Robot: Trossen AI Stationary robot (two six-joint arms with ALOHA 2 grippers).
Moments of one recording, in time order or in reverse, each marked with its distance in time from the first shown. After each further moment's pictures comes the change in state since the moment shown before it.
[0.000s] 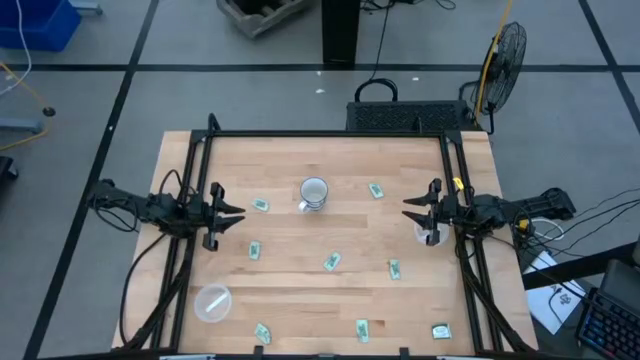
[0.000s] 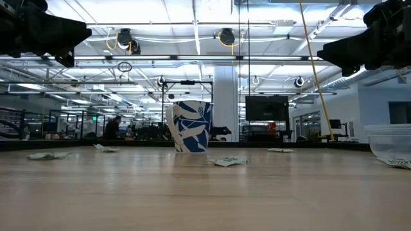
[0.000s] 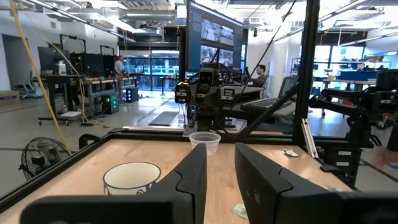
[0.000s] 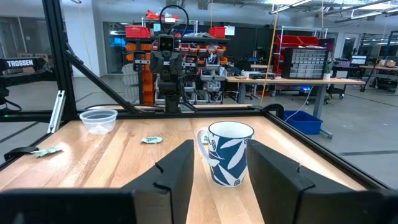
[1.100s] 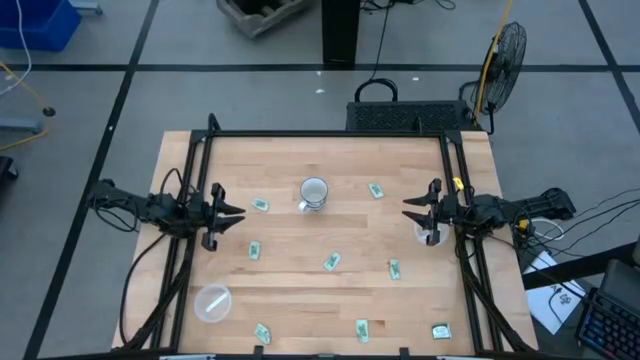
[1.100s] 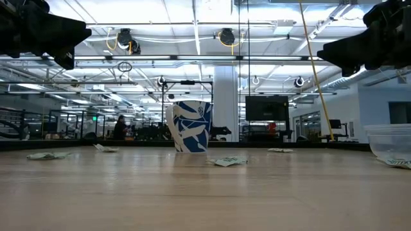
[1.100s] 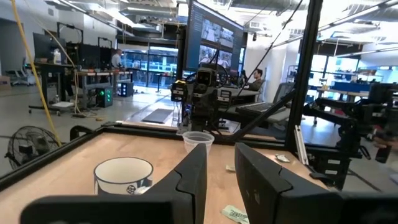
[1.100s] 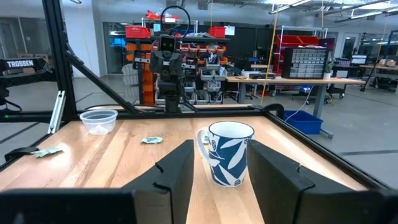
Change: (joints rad) left arm 0.000 0.000 0.000 0.000 0.005 -0.077; right arm 0.000 0.000 0.000 0.000 -0.001 0.017
